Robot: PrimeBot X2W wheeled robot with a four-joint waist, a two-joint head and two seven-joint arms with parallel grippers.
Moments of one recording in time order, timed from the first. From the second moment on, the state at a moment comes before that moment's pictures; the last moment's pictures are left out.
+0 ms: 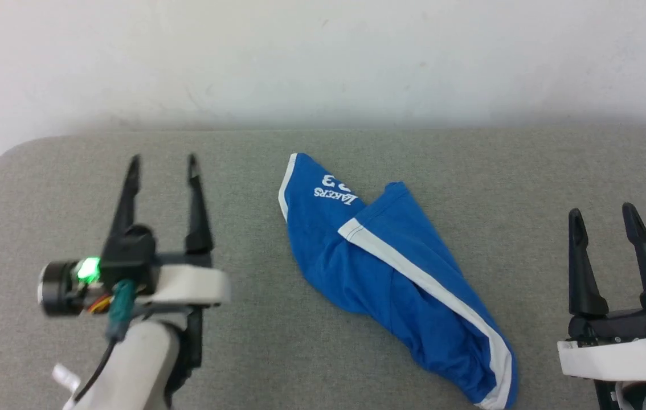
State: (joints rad) left arm -0.34 0.35 -0.46 0.03 -0.32 0.48 -0.26; right arm 0.05 -0.05 -0.08 -0.18 0.09 0.13 -0.26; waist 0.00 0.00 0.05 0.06
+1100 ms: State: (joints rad) left arm -0.02 0.12 -0.11 -0.02 -0.05 0.17 -0.26; right arm -0.15 -0.16 -0.02 -0.15 0.10 0.13 -0.26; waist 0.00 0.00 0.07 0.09
